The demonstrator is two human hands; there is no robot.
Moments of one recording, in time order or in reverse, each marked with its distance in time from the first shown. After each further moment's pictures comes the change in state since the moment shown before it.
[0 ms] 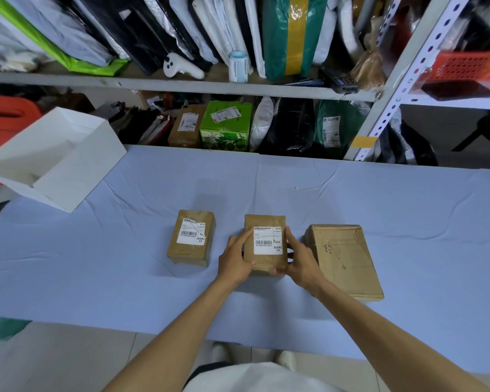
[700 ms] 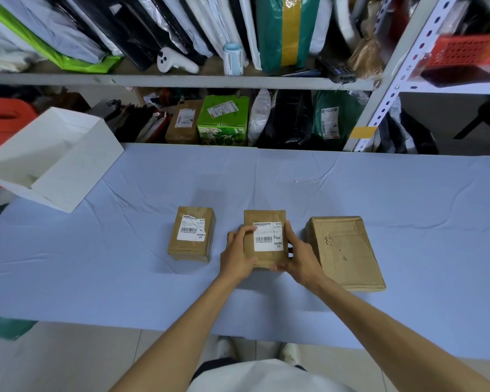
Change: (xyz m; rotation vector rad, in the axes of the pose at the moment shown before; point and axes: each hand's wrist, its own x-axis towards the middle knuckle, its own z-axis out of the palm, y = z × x) left_hand -0.005 0.005 0.003 0.036 0.014 -0.009; right_hand -0.011 -0.002 0.006 -0.028 0.036 -0.013
